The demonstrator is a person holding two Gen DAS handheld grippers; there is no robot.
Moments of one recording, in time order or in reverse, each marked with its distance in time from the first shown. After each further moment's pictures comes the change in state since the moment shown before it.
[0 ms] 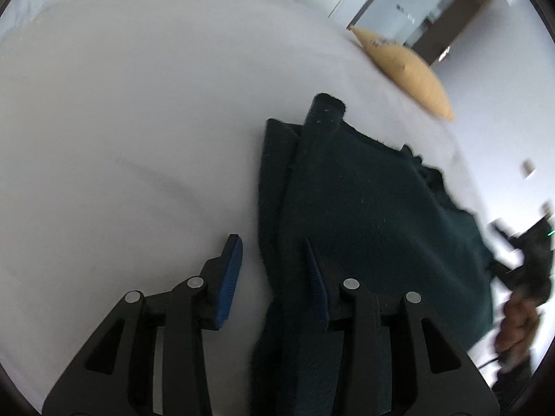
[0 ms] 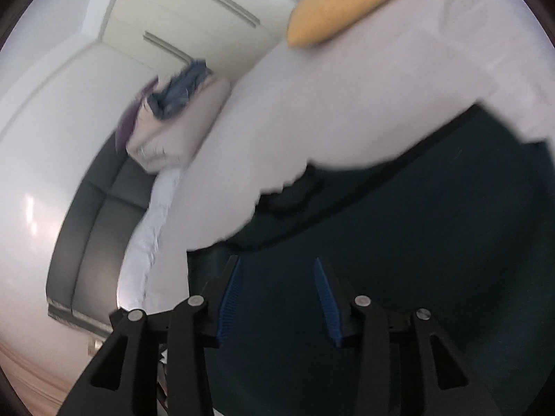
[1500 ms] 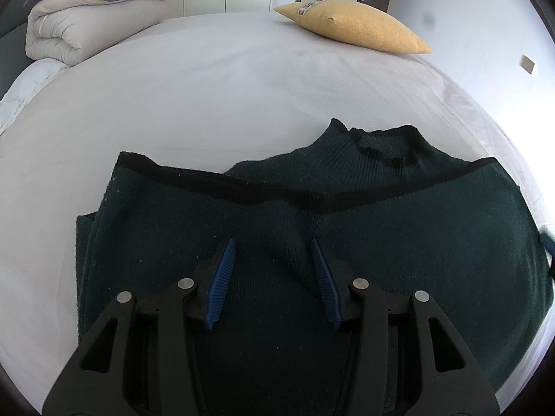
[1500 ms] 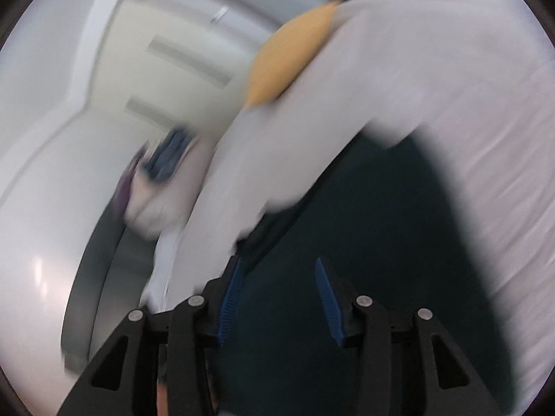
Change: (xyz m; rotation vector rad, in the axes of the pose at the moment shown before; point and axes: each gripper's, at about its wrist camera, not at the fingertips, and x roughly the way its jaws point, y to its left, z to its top) left arm 0.071 -0.160 0.007 0.423 -0.036 0.190; right arm -0.069 -0.009 -0.030 0.074 -0.173 0.066
